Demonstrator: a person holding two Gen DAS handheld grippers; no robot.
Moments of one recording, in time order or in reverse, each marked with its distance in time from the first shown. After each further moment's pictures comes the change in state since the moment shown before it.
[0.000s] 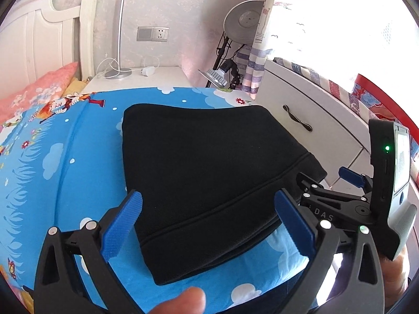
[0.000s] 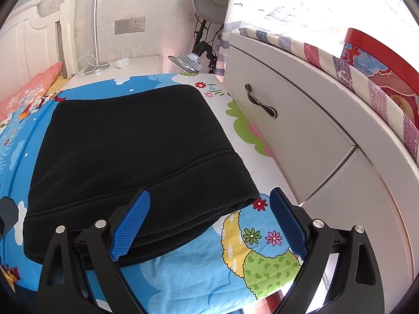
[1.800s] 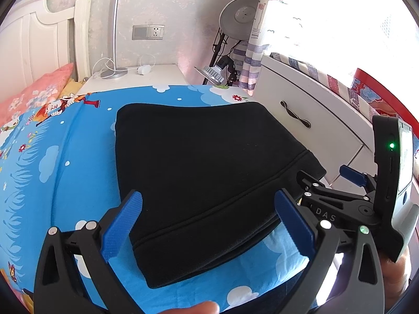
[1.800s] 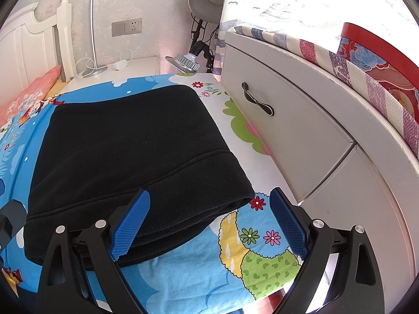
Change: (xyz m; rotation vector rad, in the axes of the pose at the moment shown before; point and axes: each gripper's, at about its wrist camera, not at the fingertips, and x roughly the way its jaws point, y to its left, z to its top) left arm 0.007 -0.007 0.002 0.022 0.012 0.003; right arm -0.001 -0.004 -0.001 0.019 0.003 0.005
